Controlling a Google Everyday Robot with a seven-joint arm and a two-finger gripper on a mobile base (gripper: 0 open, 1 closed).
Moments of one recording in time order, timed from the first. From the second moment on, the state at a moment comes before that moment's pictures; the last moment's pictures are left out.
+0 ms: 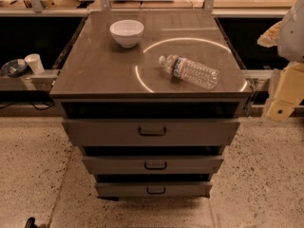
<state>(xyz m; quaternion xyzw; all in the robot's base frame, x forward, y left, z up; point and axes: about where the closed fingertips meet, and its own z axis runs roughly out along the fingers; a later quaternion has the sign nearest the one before) 0.438 -0.217 0.976 -0.60 0.78 -0.03 0.16</state>
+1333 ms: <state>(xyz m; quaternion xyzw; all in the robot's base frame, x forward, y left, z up) 0.391 -0.254 0.800 -0.54 0.81 0.12 0.22</state>
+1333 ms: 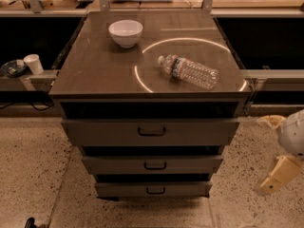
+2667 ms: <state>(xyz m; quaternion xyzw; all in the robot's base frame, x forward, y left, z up) 0.380 -0.184 0.670 -0.59 0.75 0.18 0.25</state>
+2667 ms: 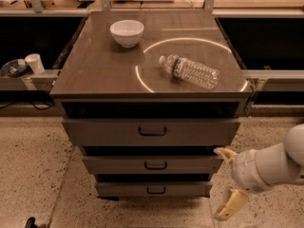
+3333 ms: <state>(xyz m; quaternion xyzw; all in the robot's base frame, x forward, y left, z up) 0.401 -0.175 0.624 -0.60 0.73 0.19 0.27</state>
